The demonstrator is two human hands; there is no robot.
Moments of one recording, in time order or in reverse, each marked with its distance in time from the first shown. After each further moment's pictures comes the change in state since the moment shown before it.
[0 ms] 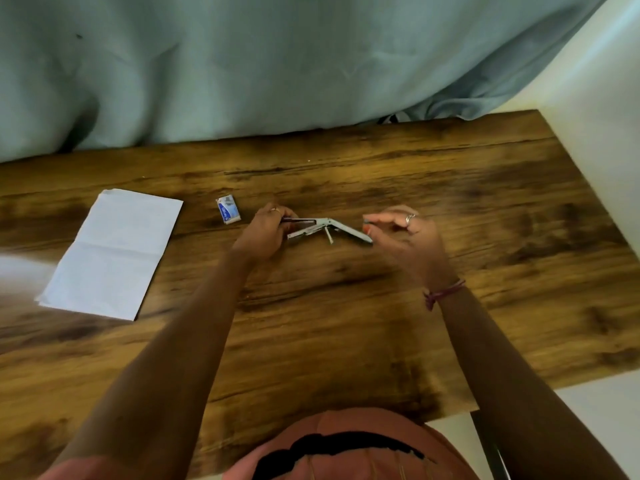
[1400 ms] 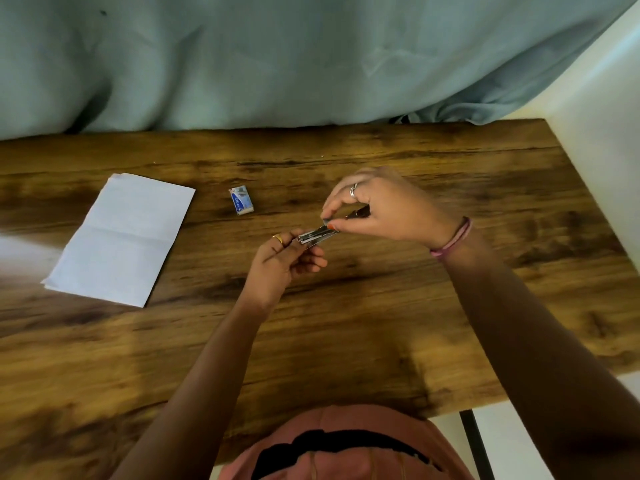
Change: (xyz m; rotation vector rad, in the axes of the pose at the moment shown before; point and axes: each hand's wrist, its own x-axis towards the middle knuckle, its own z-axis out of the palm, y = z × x) left_hand -0.103 0.043 0.003 -1.306 0.056 -0.126; right_hand 0.060 -0.096 0.016 -0.541 -0.618 -0.328
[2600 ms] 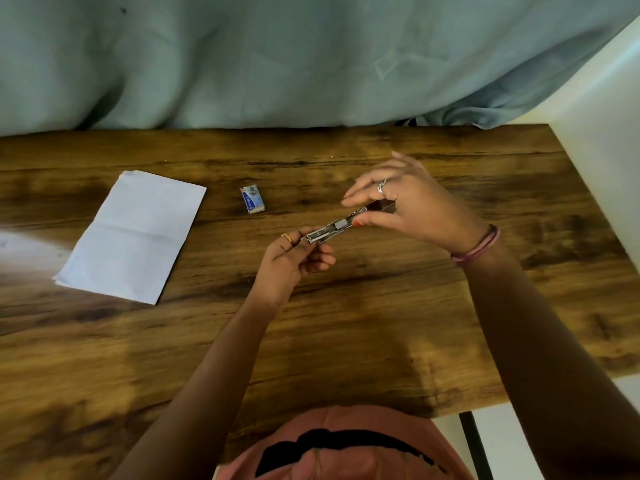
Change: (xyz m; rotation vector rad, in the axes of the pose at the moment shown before) left_hand -0.001 0.000 -0.010 -0.041 -0.041 0.020; right_hand -0.008 -0.009 -0.005 -0.081 0.079 0.085
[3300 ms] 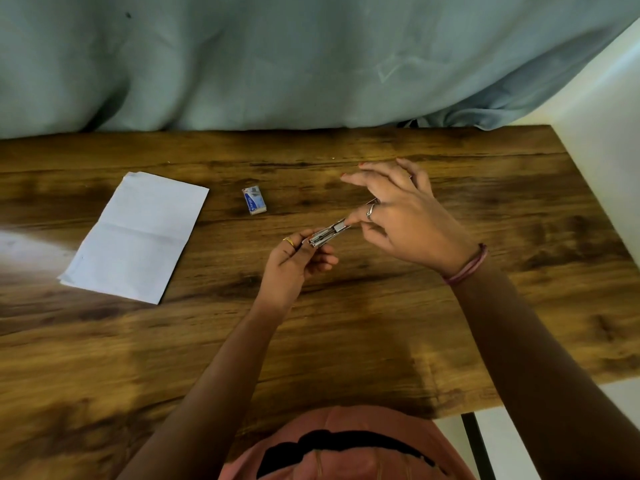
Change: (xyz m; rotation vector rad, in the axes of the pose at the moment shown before) left_hand -0.001 -0.012 0.002 0.008 0.038 0.062; right_hand -0.016 -0.014 0.013 -0.307 0.026 -0.023
